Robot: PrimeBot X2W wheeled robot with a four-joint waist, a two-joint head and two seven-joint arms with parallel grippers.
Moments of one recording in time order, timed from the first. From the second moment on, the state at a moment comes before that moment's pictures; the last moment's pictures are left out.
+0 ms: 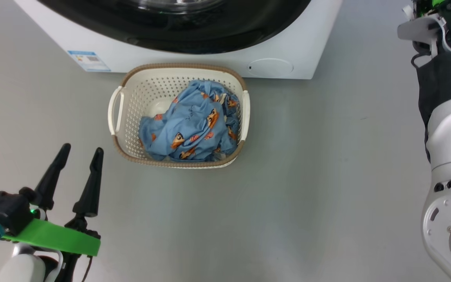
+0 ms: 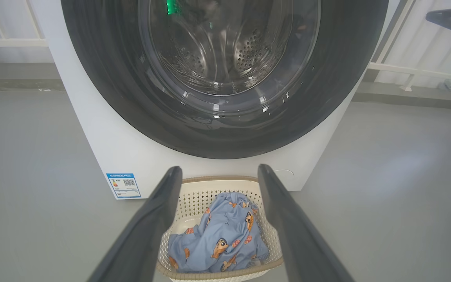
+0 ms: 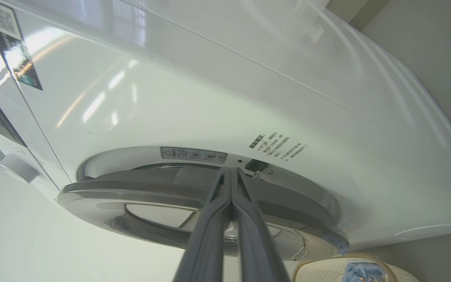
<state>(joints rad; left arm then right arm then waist) -0.23 0.31 -0.19 0.10 -0.50 -0.13 -0.26 -1.26 -0.07 -0.40 0.86 0.88 0.13 0.39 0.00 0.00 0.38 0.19</state>
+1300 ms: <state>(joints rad) -0.30 0.29 -0.25 0.07 -0.56 -0.13 -0.26 -1.61 -0.08 -0.28 1.22 0.86 0.13 0.19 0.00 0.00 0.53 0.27</state>
